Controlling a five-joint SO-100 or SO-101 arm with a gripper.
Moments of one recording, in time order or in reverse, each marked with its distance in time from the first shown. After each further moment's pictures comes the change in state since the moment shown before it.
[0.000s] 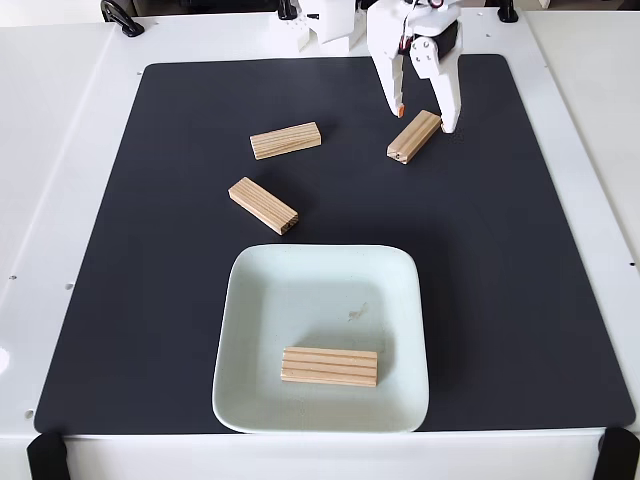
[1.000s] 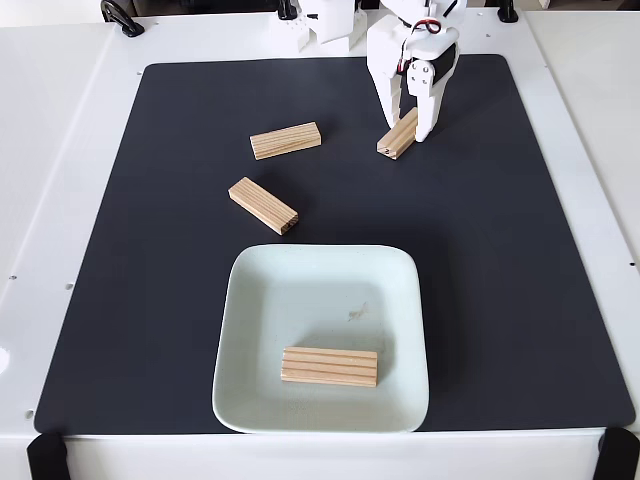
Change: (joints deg) arm 2.0 -6.5 -1.3 -1.7 0.0
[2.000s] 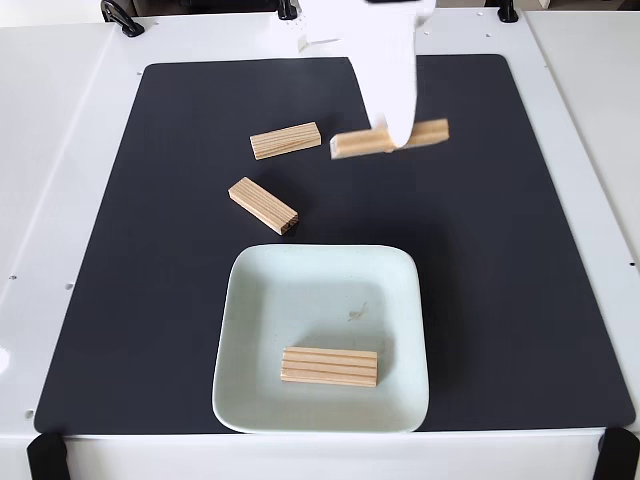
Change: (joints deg) arm 18.8 -0.6 -29.4 -19.2 21.9
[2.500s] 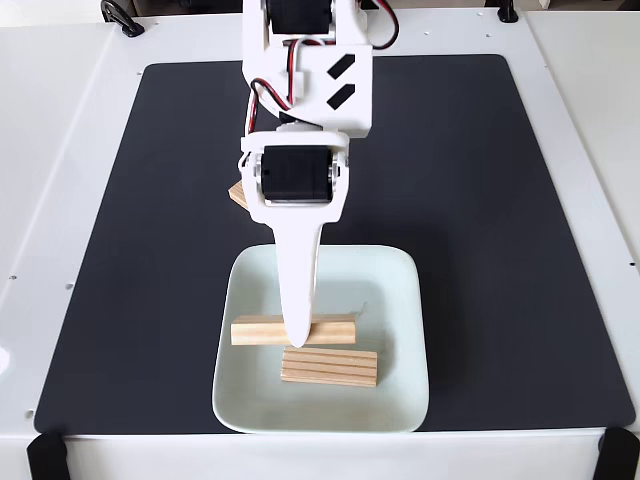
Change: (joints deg) arm 7.9 -57.1 -69.7 8.4 3.0
